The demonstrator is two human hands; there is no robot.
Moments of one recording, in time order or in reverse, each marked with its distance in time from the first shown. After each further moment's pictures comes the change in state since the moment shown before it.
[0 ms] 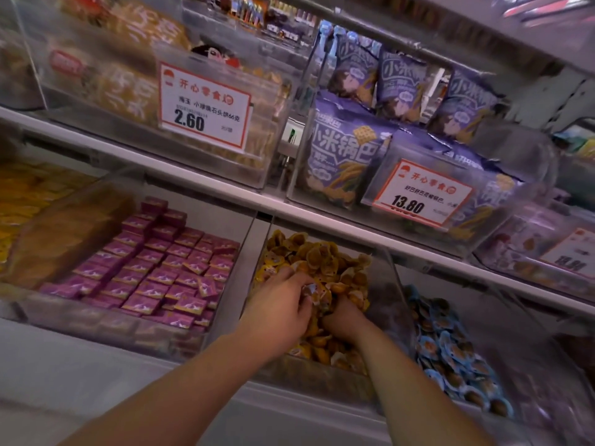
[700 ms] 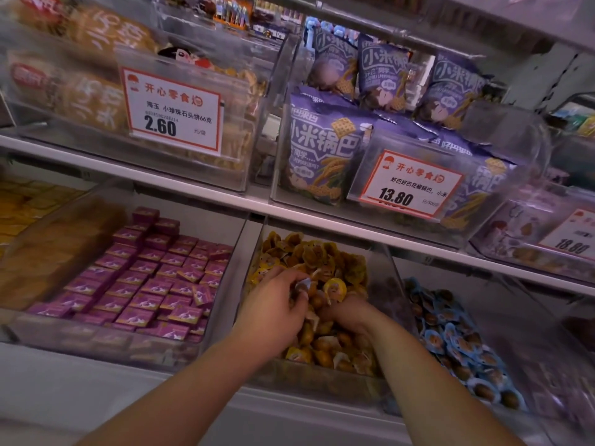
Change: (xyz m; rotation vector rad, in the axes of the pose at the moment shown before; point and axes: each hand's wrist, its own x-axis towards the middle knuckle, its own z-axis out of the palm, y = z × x) left_hand 0.004 -0.001 -0.001 -0.152 0.033 -0.074; right_hand -0.006 -0.001 -0.009 0.518 0.004 0.269
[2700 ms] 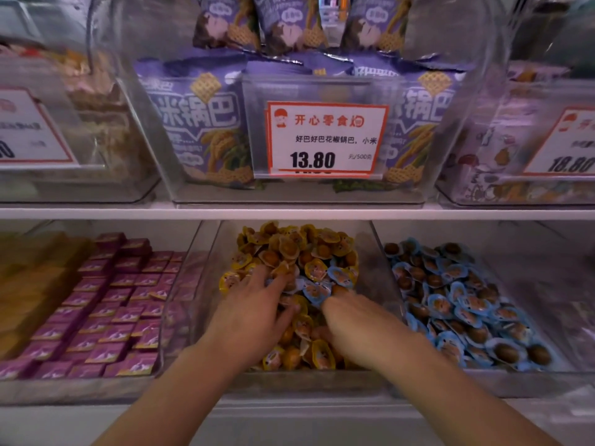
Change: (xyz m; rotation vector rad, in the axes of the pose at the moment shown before) left_hand 0.013 -0.004 0.014 0.639 -0.241 0.210; right_hand -0.056 0.010 -0.018 -0.991 -0.003 -0.502
